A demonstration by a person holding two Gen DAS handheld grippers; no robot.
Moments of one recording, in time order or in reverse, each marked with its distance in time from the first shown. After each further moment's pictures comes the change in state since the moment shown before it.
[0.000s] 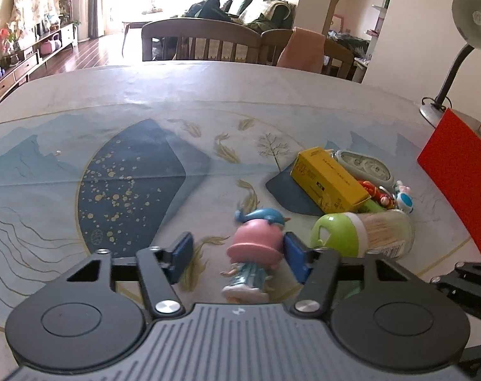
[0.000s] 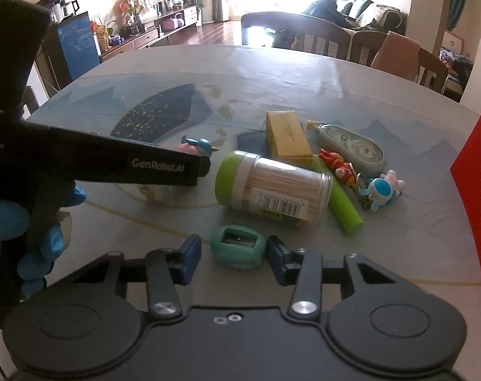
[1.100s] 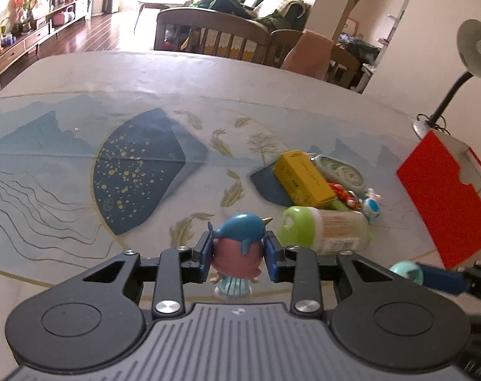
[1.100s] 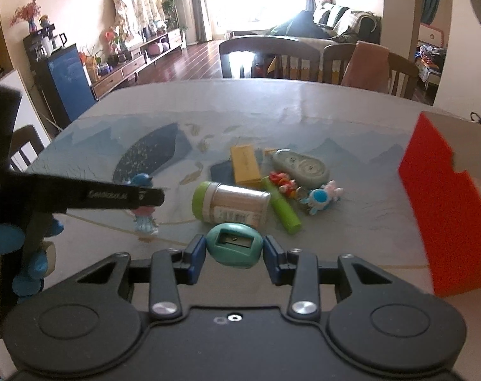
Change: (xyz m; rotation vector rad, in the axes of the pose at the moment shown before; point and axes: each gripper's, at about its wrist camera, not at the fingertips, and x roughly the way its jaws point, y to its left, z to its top) left arm -0.050 -0.008 0.000 -0.109 0.045 -0.023; right arm -0.086 -0.033 0.003 0.090 -0.075 -0.003
